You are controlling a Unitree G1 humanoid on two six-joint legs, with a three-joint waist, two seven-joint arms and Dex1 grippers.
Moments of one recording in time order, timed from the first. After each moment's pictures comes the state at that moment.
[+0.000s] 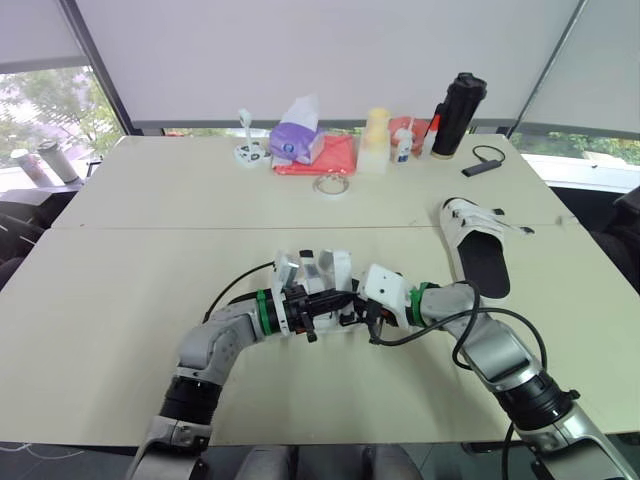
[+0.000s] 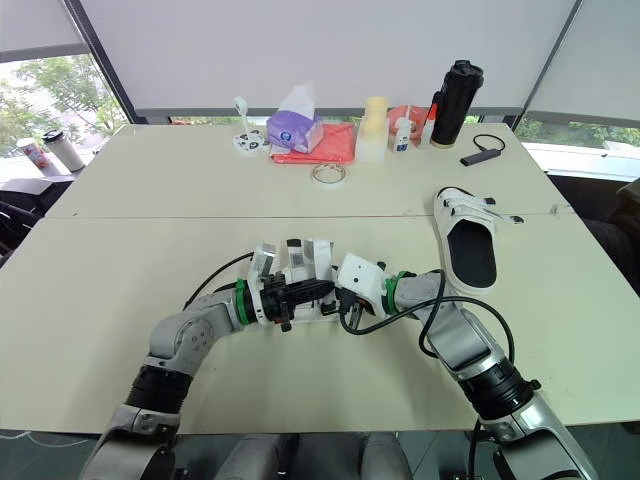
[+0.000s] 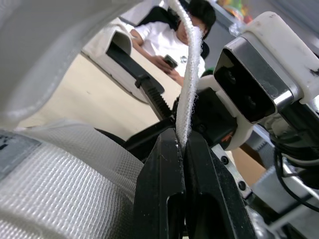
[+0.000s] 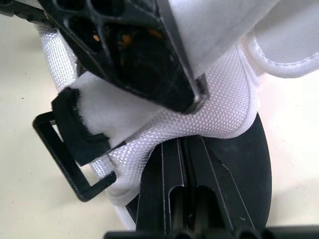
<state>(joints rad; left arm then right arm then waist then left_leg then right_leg) -0.38 0.16 -0.09 0.07 -0.55 0.62 -0.97 -0.42 -0.55 0.36 -0.20 -0.04 0.52 0.87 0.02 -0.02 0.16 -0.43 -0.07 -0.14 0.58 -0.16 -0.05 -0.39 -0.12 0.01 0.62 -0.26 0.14</state>
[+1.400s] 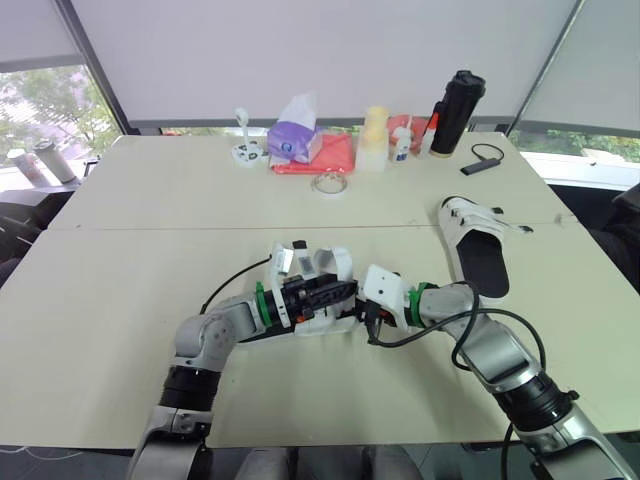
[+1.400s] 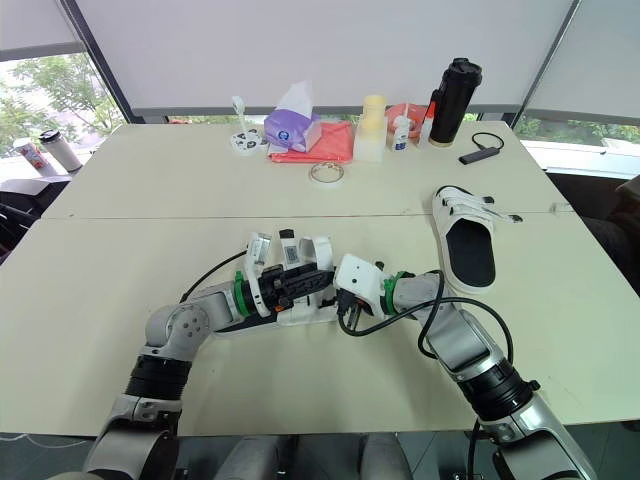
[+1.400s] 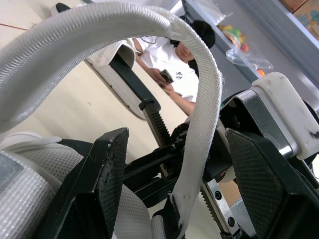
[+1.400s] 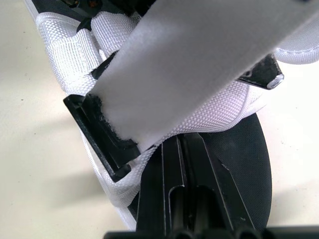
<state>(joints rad) -0.44 0.17 0.00 0.09 -0.72 0.80 -0.88 -0.42 -0.55 0.36 -0.20 -0.04 0.51 0.87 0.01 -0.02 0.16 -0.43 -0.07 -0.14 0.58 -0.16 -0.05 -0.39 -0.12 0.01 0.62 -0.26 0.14</state>
